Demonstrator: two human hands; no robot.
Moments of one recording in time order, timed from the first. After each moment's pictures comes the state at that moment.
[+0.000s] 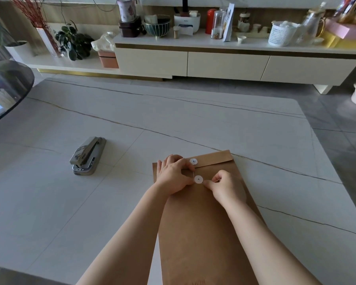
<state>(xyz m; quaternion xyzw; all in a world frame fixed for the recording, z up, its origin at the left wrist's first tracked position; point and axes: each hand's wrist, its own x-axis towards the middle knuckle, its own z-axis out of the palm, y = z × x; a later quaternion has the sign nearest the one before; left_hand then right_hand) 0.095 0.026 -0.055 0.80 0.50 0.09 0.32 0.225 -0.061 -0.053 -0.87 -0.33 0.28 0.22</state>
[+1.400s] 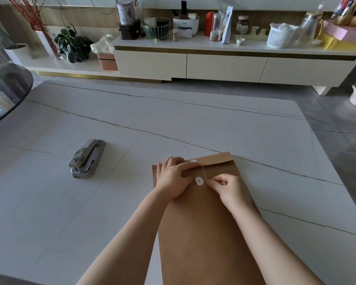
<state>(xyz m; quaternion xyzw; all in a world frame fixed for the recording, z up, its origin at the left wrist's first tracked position) 0.095 0.023 -0.055 0.82 0.48 0.09 0.30 0.233 -0.072 -0.054 -0.83 -0.35 0.30 0.32</state>
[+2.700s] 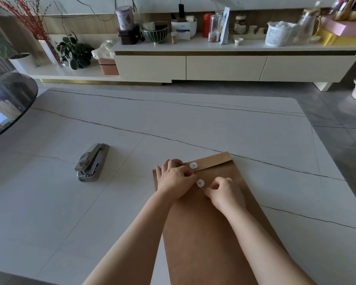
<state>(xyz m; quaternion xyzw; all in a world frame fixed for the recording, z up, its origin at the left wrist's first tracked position) 0.096 0.018 -0.053 0.80 0.53 0.07 0.27 0.211 -0.071 -0.046 -0.86 -0.38 0.27 0.19</state>
